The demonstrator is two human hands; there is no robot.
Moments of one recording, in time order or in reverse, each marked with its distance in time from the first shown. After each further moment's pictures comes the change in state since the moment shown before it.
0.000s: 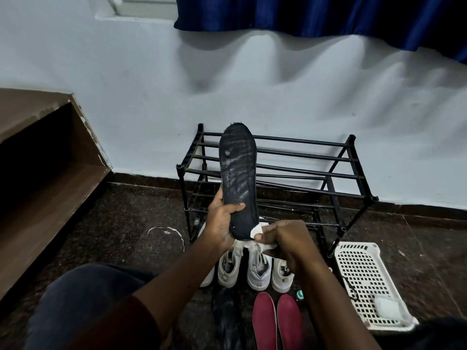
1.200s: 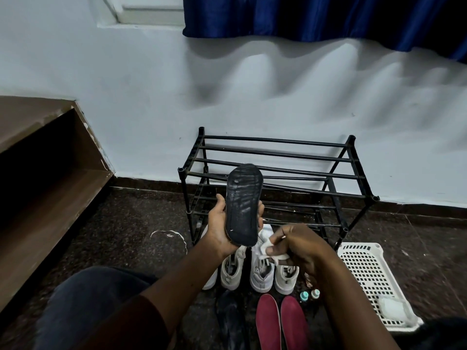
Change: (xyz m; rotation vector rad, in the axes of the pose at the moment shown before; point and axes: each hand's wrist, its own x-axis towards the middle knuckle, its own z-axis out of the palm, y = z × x) left_hand 0.009 -0.009 -0.019 -0.397 -0.205 -0.476; right_hand -0.004 -0.005 -0.020 -0.182 -0.149 0.080
